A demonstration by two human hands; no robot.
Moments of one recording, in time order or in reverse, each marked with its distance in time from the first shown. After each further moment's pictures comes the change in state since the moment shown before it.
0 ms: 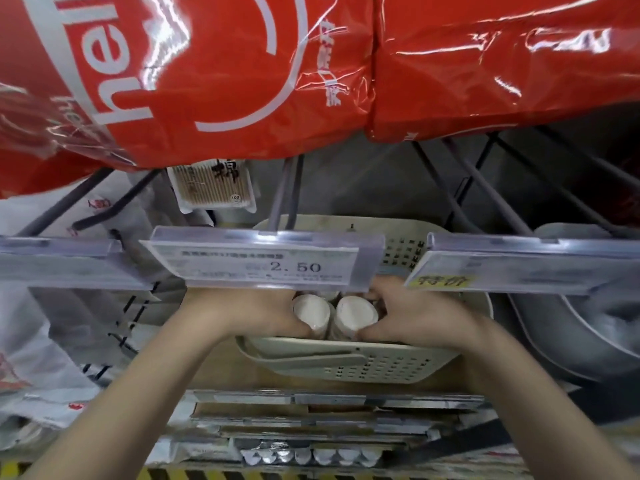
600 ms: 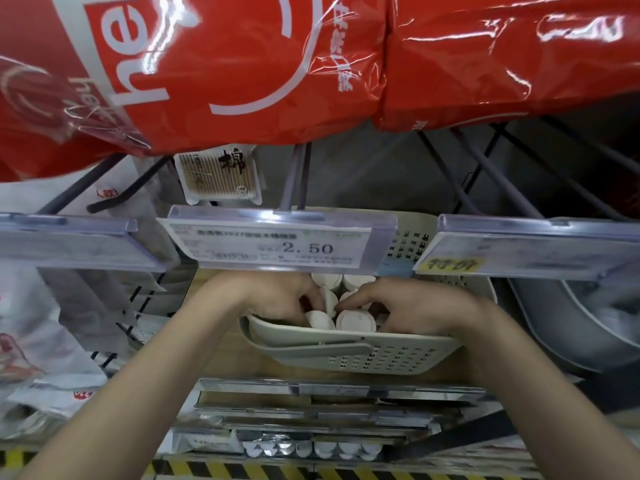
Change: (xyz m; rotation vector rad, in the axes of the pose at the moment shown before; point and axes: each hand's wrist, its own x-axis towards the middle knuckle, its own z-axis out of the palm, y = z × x) left_hand 0.020 0.001 0.000 0.065 -0.235 -0.019; right_hand 0.010 -0.005 -0.004 -0.258 -0.273 0.020
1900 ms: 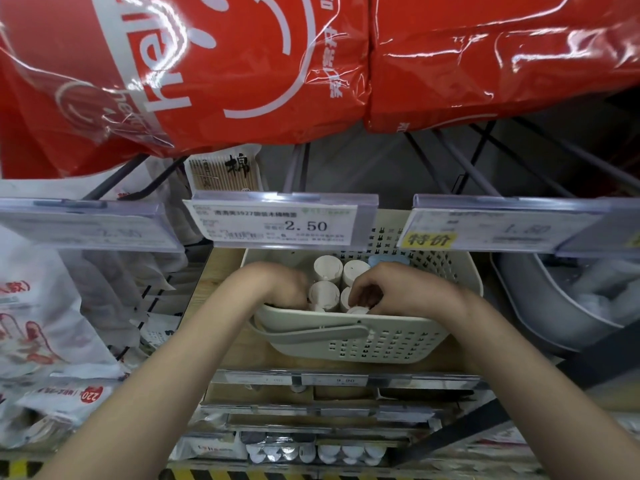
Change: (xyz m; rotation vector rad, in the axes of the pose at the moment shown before) left_hand 0.001 0.014 0.001 0.269 -0.057 -0.201; right_hand 0.003 0.002 0.006 -0.052 0.196 0.027
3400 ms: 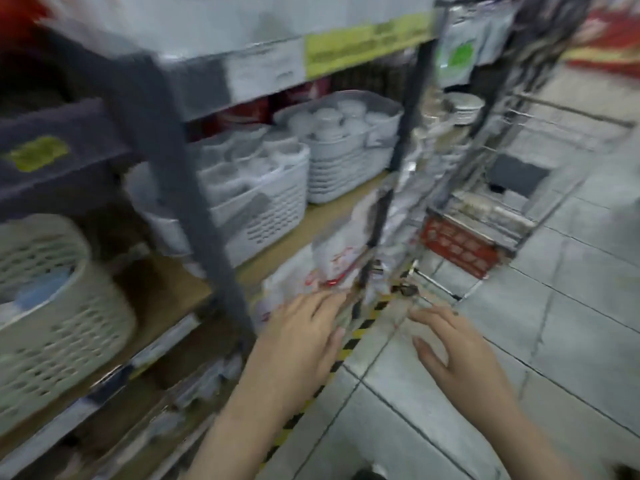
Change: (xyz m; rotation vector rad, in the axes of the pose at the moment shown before) left_hand -0.064 0.313 0.157 0.050 0.619 1.066; right_hand -0.419 0.070 0.211 0.035 1.049 0.871
